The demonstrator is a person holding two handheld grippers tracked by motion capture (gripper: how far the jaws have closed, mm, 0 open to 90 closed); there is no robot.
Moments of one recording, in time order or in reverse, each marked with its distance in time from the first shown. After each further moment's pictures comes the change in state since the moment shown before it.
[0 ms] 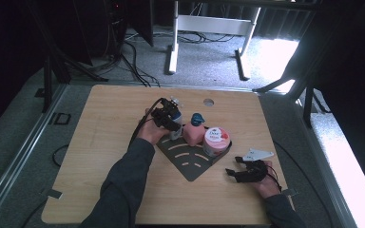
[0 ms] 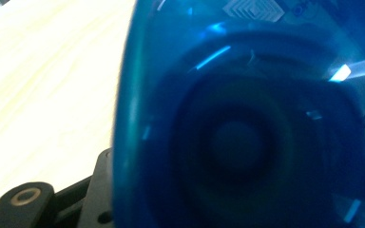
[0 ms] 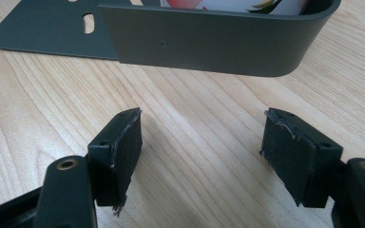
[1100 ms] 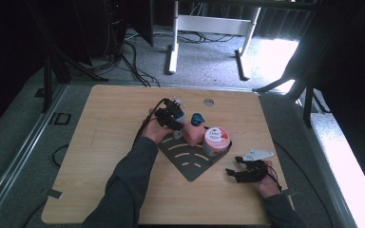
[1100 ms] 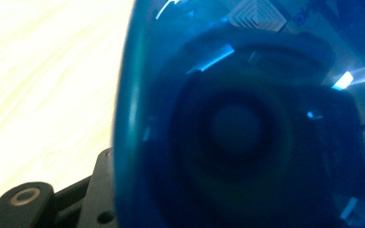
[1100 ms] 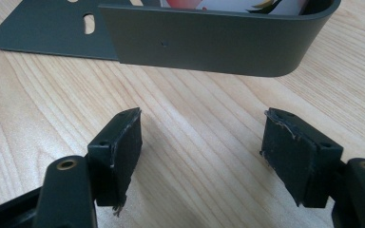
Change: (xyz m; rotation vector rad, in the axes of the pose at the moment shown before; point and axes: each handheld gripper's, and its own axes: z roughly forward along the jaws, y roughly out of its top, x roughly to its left) left arm 0.004 0.004 0.023 -0.020 -0.019 0.007; right arm 0.000 0.000 0.000 0.001 0.003 0.002
